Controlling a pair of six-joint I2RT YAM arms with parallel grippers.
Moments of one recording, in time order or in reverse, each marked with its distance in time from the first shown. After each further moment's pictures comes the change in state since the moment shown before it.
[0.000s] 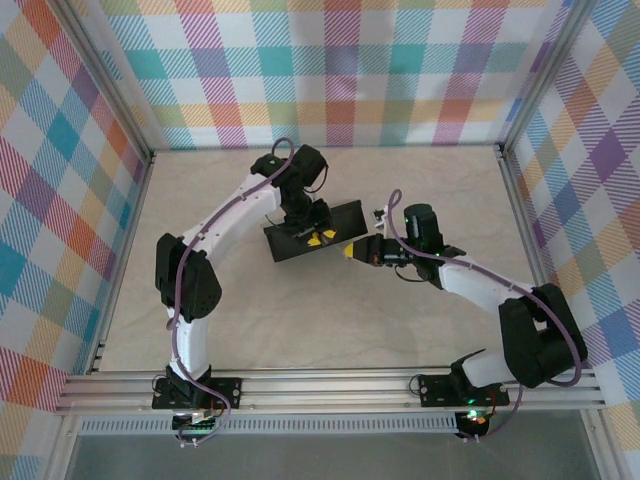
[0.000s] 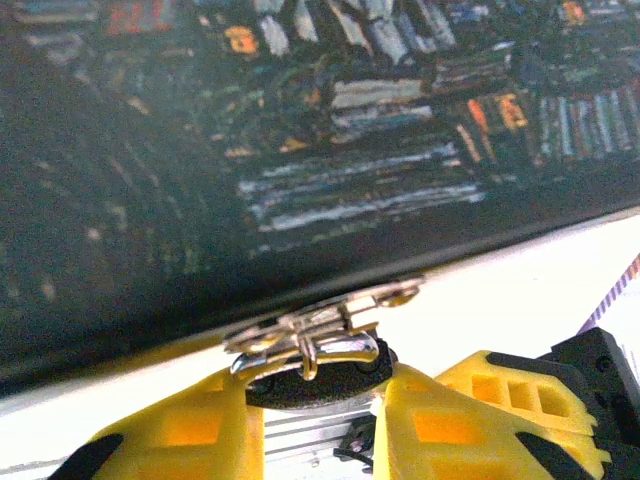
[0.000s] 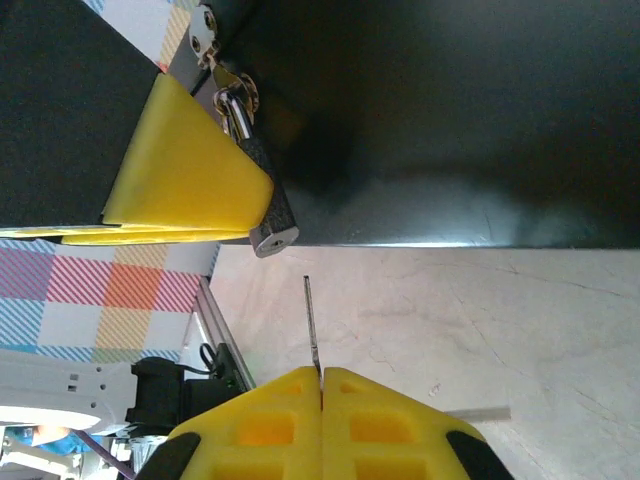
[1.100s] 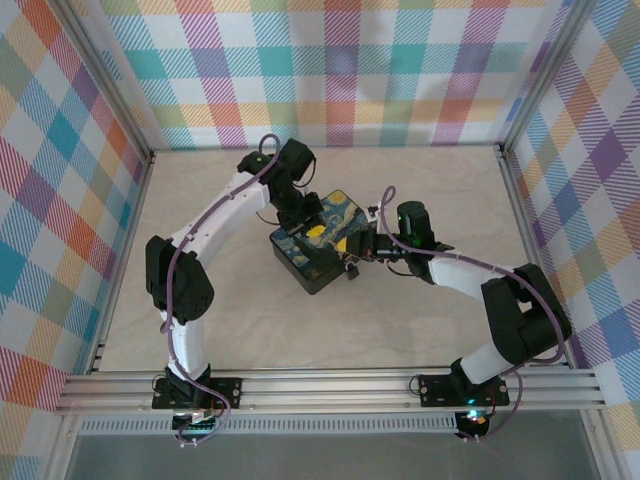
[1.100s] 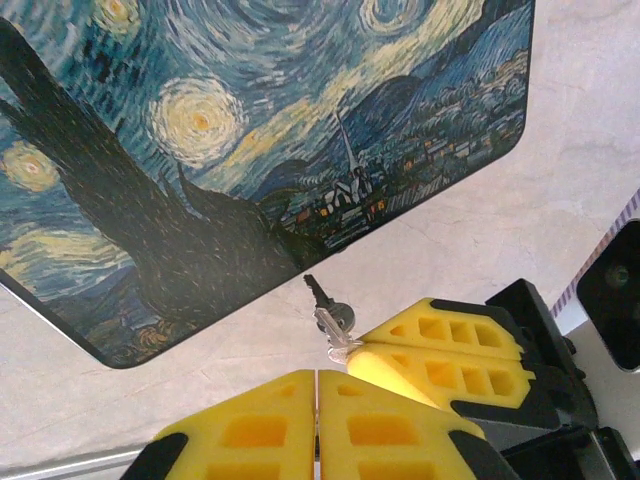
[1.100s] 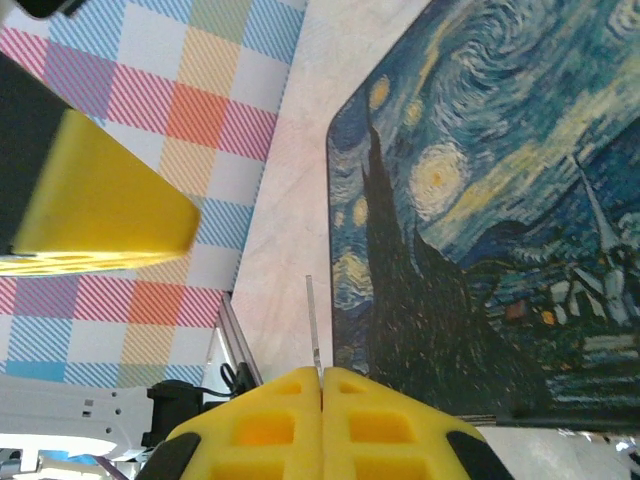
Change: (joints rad) left arm 0.047 -0.051 -0.039 0.043 0.023 -0.013; right arm 0.005 0.122 0.021 0.144 -0.017 0.090
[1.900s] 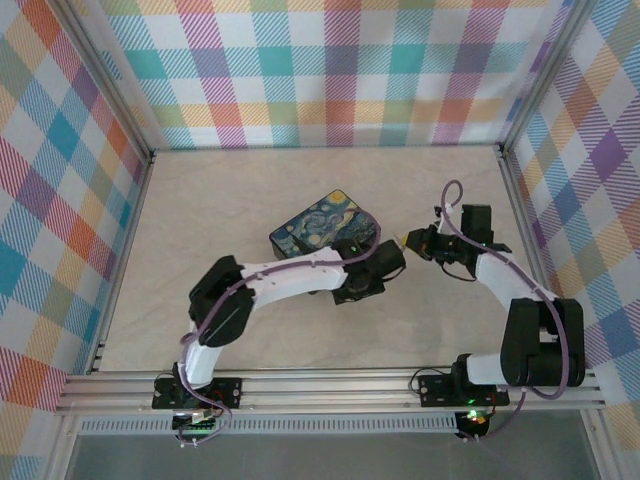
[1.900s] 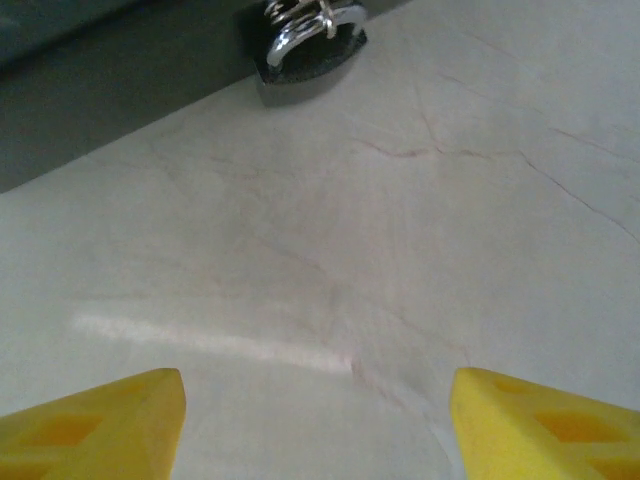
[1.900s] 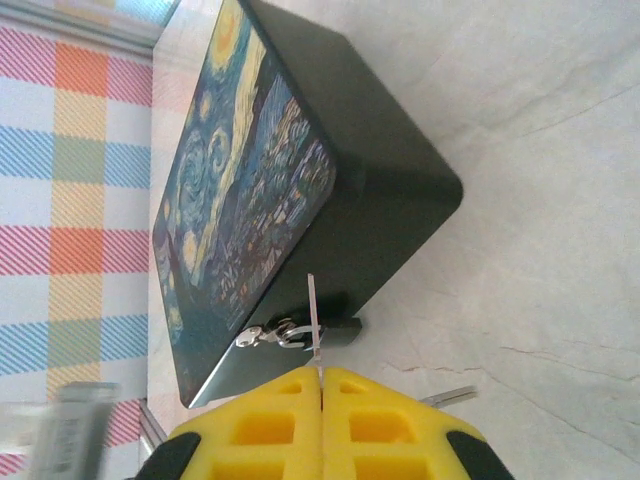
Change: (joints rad) left arm -0.547 0.129 -0.244 0.272 -0.641 -0.409; right arm -0.443 -0.177 -0.011 -0.496 0.032 -0.256
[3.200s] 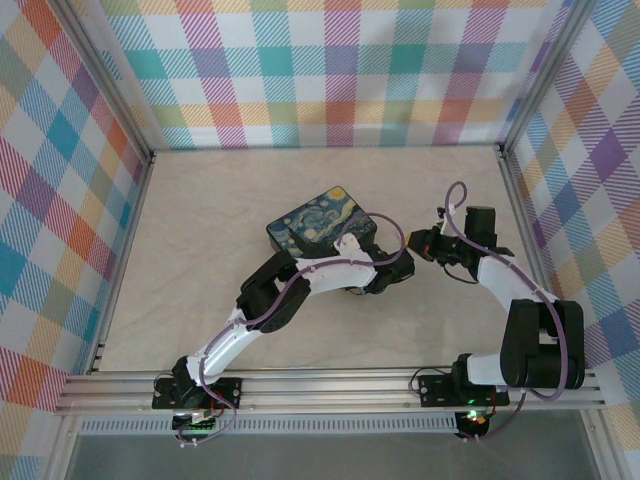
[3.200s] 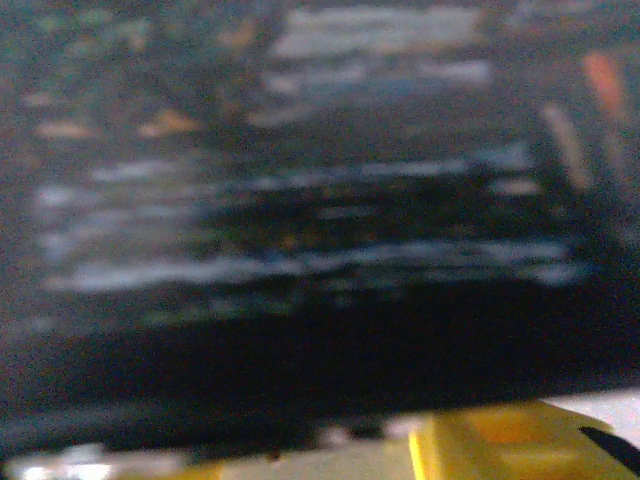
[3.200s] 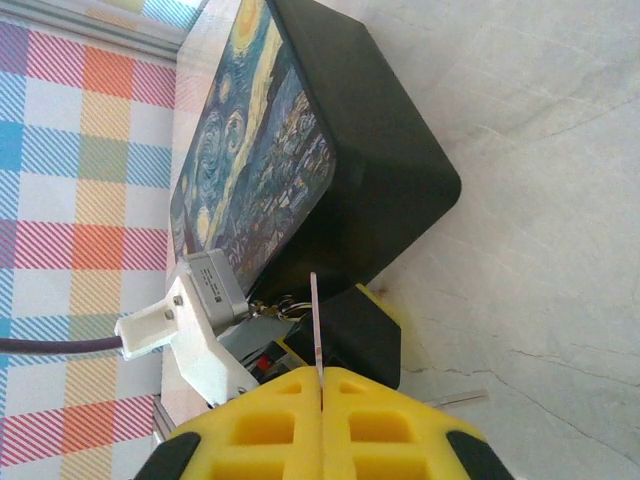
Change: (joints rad) left arm 0.044 0.360 0.243 -0.076 -0.484 -0.216; right arm -0.021 -0.001 -0.030 0.058 -0.063 0.002
